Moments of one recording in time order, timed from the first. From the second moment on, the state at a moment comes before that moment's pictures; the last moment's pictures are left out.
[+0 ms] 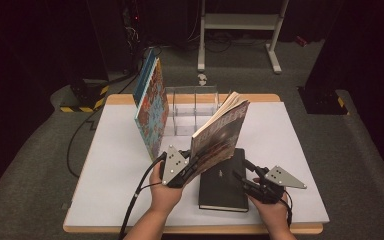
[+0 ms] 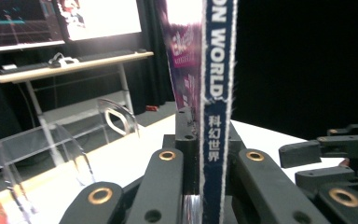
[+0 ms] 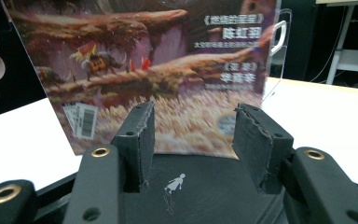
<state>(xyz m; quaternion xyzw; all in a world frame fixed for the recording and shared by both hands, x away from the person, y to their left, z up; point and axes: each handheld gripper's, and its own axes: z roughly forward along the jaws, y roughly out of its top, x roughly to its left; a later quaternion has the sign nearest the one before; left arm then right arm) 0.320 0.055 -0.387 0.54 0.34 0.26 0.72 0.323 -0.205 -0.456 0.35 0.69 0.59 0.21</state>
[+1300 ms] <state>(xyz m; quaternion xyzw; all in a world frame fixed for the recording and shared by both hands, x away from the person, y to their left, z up) 0.329 0.134 -0.426 0.50 0.40 0.30 0.71 0.326 -0.208 -0.460 0.35 0.69 0.59 0.22</state>
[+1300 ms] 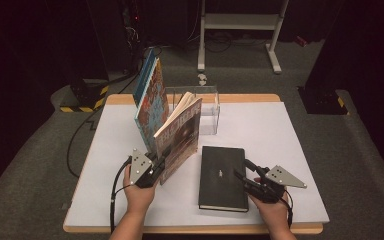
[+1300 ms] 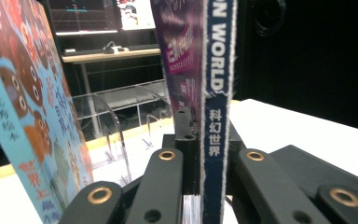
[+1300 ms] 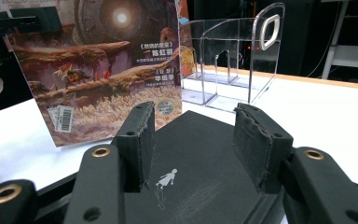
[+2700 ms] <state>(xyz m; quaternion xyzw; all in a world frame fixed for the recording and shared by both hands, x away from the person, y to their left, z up) 0.401 0.089 -0.357 0.46 0.50 0.38 0.63 0.321 -0.230 -0.453 0.34 0.69 0.60 0.21</state>
